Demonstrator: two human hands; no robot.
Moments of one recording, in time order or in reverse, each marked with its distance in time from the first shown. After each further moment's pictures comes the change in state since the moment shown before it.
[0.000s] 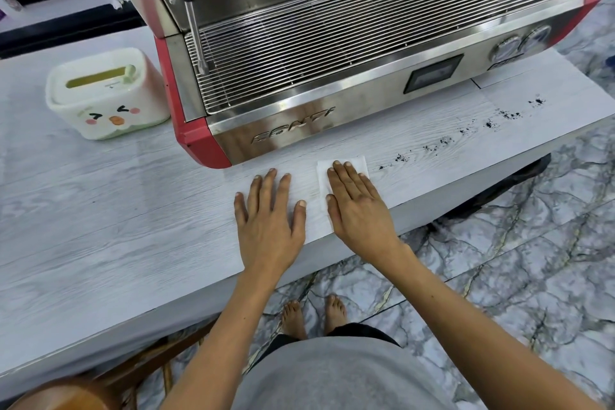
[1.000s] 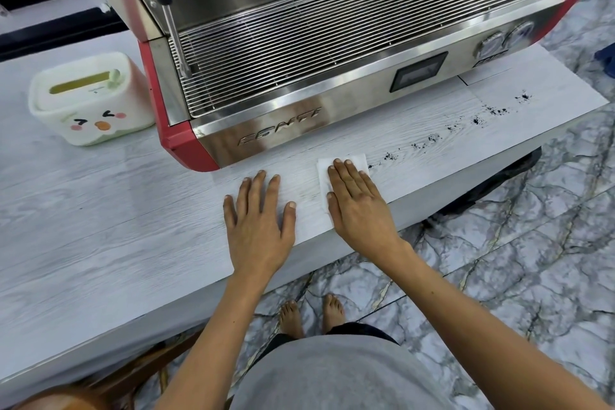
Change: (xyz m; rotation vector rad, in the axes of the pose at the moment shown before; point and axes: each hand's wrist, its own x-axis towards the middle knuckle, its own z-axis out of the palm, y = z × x) left_hand -0.001 0.001 -0.001 -0.002 -0.012 -0.003; right_hand -0.005 0.016 -0.006 -0.020 0.007 0.009
